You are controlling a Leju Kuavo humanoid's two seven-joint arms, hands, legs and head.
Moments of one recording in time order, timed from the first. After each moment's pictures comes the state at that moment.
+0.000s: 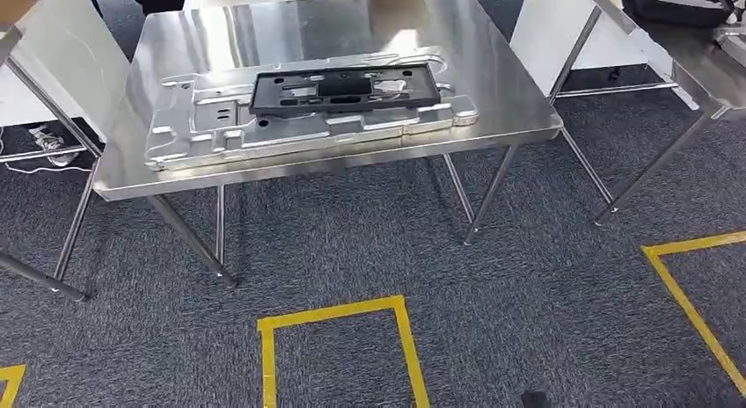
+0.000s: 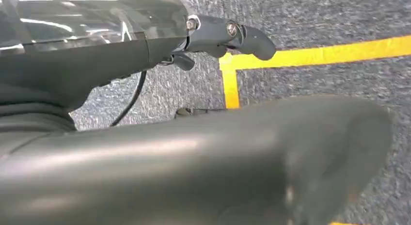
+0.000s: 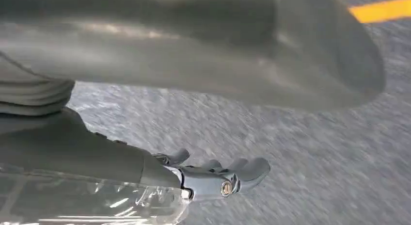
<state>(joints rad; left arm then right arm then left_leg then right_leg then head) -0.07 -0.17 1.27 -0.25 -1.11 -0.06 -0.39 -0.02 0.15 -1.17 -0.42 1.22 -0.15 -0.41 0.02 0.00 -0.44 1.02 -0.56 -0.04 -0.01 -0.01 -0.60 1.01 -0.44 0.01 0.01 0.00</state>
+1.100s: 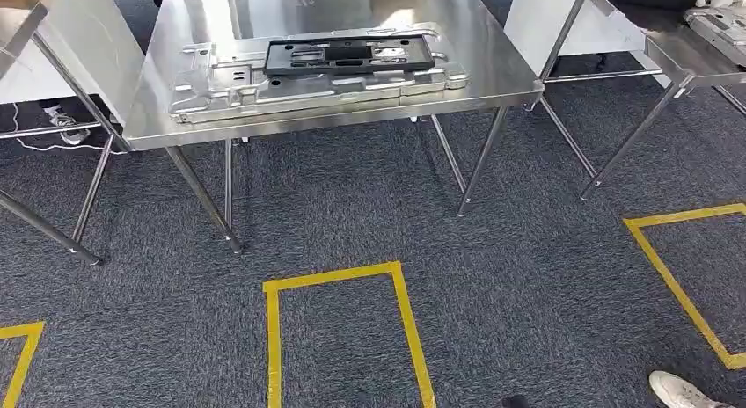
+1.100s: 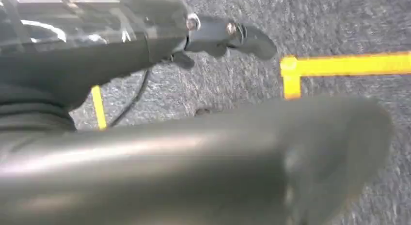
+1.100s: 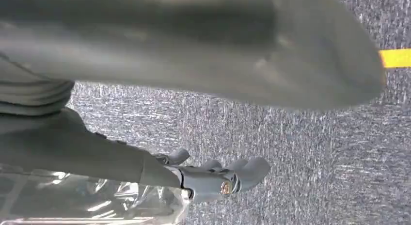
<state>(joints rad) -0.07 -0.18 1.29 -0.25 -1.11 -0.04 -0.33 -0.04 0.13 -1.16 -0.31 1.32 -0.16 -0.36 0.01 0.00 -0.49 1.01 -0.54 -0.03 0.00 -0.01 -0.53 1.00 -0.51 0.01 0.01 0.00</state>
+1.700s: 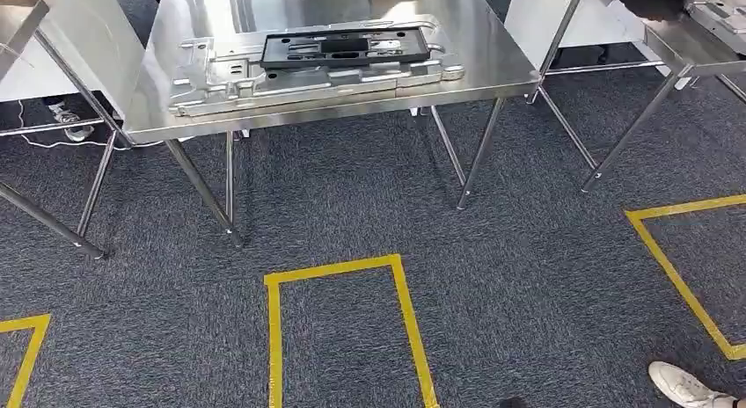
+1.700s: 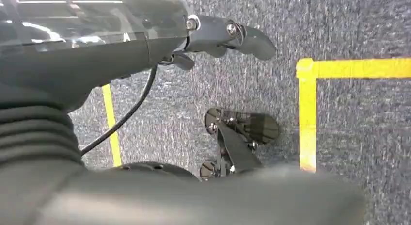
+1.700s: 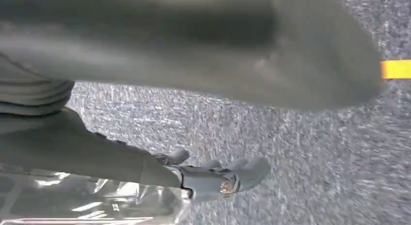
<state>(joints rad) -0.08 -0.18 1.30 -0.25 -1.11 -0.04 -0.30 -0.04 0.13 -1.15 -0.30 1.33 -0.13 -0.30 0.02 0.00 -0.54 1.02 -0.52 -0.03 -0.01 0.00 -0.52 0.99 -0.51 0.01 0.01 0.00</state>
